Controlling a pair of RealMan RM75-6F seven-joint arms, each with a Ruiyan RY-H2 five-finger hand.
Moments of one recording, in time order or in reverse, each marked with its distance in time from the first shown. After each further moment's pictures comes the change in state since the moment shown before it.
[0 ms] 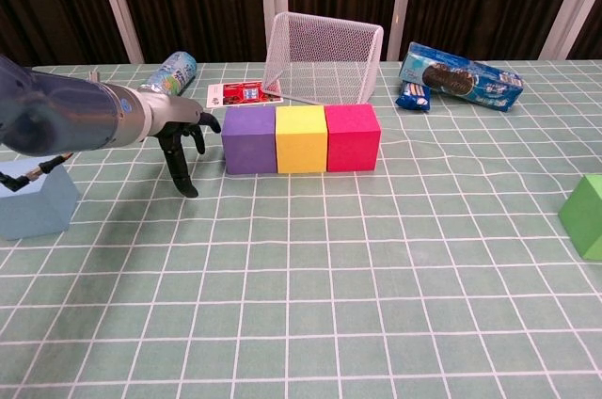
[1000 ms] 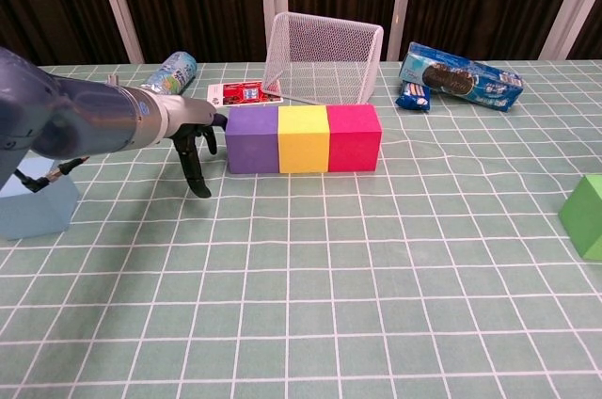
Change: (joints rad) left arm -0.016 -0.043 -0.014 0.044 0.007 -0.004 0.007; right arm 0.001 -0.001 -0.001 0.000 0.001 -0.008 0.006
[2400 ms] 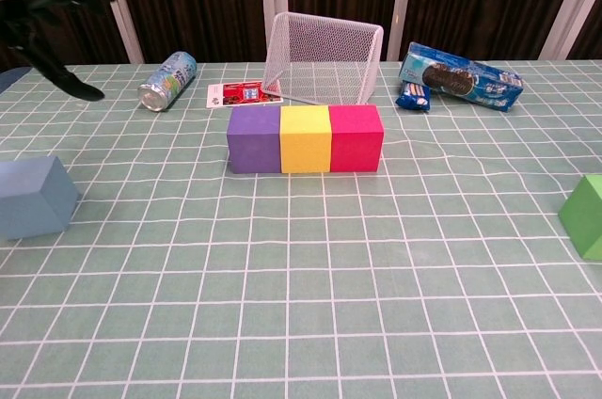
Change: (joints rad) left arm 0.388 0.399 0.048 -0.525 0.614 0.356 -0.437; right arm 0.000 -0.008 -0.012 -0.002 -0.001 0.007 -0.082
